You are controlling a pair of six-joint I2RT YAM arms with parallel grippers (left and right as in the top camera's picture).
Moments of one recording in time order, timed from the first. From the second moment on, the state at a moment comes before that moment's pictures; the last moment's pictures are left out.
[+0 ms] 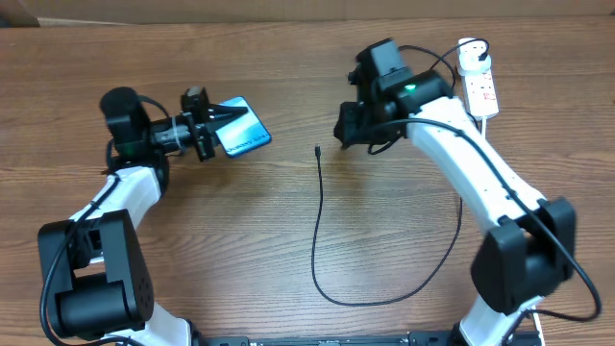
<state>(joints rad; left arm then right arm) 0.17 1.76 0.91 0.62 1.44 -1.86 0.43 1.89 1.64 -0.96 -0.18 0.39</state>
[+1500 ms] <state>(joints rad) 0.20 1.76 0.91 0.62 1.38 -1.86 0.63 2.35 1.92 -1.05 0.15 0.43</state>
